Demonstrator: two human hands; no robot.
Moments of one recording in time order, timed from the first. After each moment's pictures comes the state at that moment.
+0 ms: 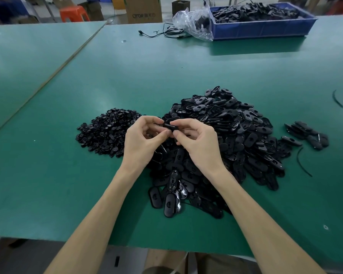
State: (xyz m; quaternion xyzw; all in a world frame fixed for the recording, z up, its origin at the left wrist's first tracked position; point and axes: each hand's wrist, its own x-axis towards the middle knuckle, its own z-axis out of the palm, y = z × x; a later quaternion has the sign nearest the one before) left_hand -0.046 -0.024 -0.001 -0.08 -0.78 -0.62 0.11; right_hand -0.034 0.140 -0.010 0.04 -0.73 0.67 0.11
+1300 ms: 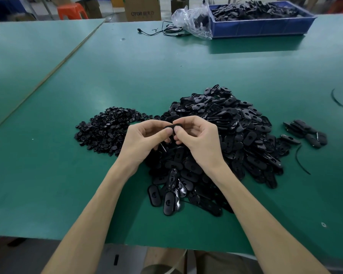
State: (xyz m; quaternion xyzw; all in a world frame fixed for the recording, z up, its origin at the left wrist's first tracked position) left_hand -0.046 -0.031 0.003 -0.11 -0.73 -0.67 -0.01; right_hand -0.031 0.143 -0.006 0.05 -0.69 0.72 0.10
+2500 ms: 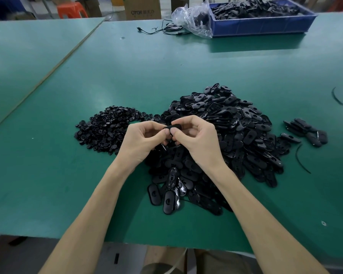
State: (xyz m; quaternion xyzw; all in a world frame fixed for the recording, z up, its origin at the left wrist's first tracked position) left_hand -0.048 -0.034 0.003 -0.11 -0.77 -0.63 -0.01; right_hand -0.029 0.143 -0.005 0.04 -0.72 0.69 0.09
